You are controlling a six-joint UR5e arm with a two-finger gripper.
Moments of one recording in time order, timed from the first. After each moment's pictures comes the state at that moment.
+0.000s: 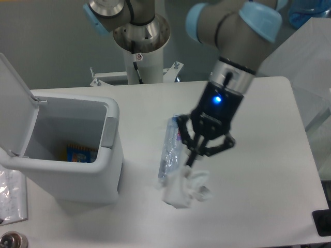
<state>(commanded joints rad) 2.58 -1.76 -1.50 -0.96 0.72 0.93</state>
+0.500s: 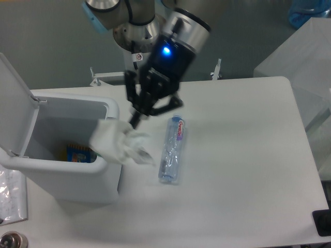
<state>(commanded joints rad) 2.50 -1.60 -1.65 -0.96 0.64 0.93</state>
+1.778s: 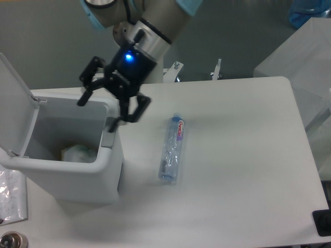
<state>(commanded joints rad) 2.57 -1.65 -1.71 -0.96 0.64 0.93</state>
